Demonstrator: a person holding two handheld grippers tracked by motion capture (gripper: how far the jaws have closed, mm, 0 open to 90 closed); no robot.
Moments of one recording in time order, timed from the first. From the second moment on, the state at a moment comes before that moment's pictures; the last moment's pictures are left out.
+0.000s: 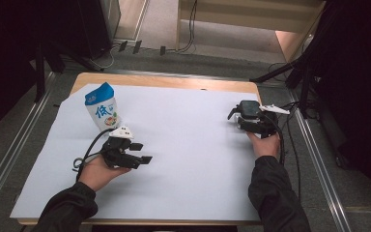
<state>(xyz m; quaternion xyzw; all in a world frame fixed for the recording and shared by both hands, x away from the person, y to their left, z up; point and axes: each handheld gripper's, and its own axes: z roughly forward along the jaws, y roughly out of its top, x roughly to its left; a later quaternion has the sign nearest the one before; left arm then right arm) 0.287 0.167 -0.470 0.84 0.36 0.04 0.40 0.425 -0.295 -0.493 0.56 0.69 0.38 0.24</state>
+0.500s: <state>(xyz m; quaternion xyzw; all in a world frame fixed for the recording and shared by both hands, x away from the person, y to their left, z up) 0.284 0.170 -0.471 0.84 0.37 0.04 0.40 0.439 -0.293 -0.503 0.56 0.68 0.40 0.25</state>
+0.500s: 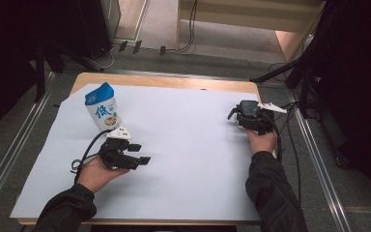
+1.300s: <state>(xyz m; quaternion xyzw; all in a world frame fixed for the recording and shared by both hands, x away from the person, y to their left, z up) 0.290 0.169 -0.471 0.84 0.37 0.03 0.40 0.430 -0.285 -0.493 0.54 0.69 0.38 0.28</state>
